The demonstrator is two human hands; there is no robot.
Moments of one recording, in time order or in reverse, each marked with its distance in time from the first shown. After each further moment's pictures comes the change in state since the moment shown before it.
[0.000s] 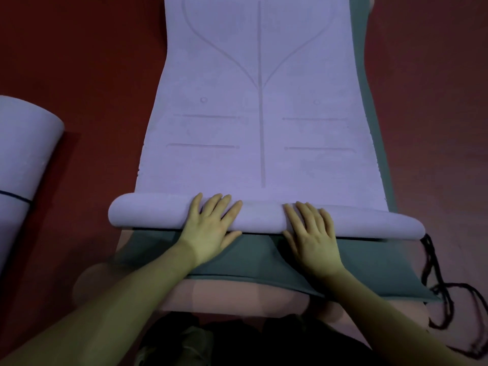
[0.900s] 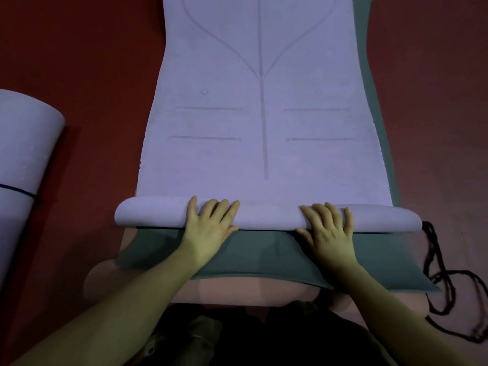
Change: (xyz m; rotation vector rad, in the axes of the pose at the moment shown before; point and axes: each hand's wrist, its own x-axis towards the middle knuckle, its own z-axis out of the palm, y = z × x) left_hand -0.025 0.005 0.010 0.081 0.066 -0.019; right_hand -0.022 0.018 0.006 -0.039 -0.113 0.174
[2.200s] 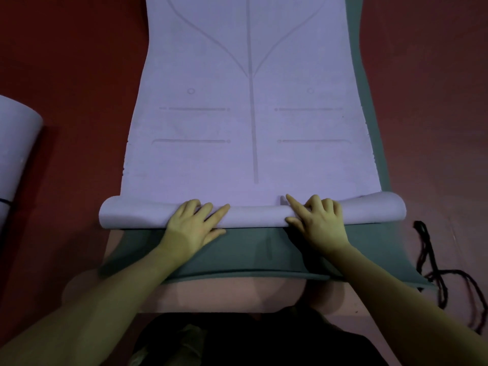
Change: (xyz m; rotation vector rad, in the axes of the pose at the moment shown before) left_hand 0.008 -0.021 0.006 -0.233 -0.010 0.065; right_hand 0.038 0.015 0.010 -0.089 0.163 -0.162
